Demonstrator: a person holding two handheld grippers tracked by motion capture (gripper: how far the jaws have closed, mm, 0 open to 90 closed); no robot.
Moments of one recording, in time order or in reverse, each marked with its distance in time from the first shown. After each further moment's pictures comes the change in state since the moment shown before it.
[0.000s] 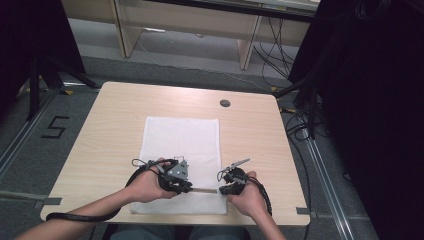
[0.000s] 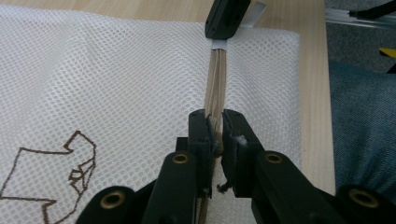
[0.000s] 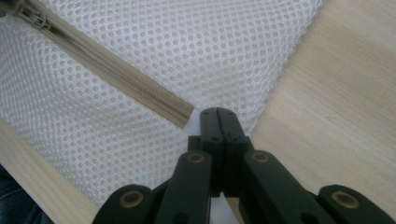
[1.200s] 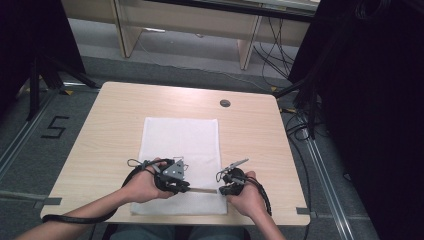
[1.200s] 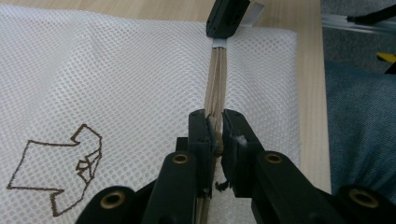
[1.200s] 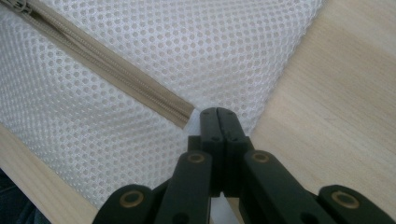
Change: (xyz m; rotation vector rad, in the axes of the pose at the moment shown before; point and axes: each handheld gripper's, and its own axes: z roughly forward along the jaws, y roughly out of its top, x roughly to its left) left arm 0.001 -0.008 -0.007 -0.027 -0.013 -0.032; right arm 0.002 0.001 0.000 0.001 -0.011 -0.032
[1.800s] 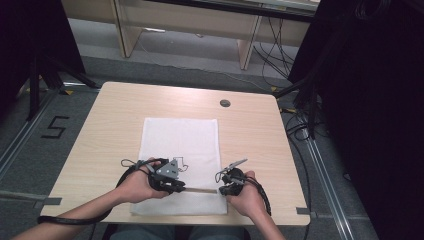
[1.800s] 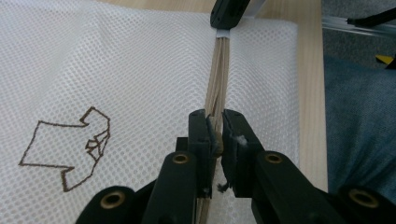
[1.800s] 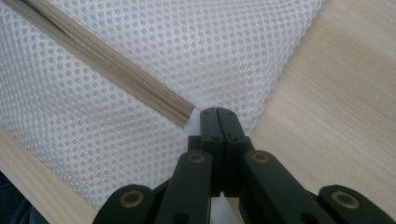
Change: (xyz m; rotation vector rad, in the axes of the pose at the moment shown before) left arm 0.001 -0.010 -0.011 -0.007 0.016 -0.021; right arm 0.001 0.001 0.001 -0.004 -0.016 -0.035
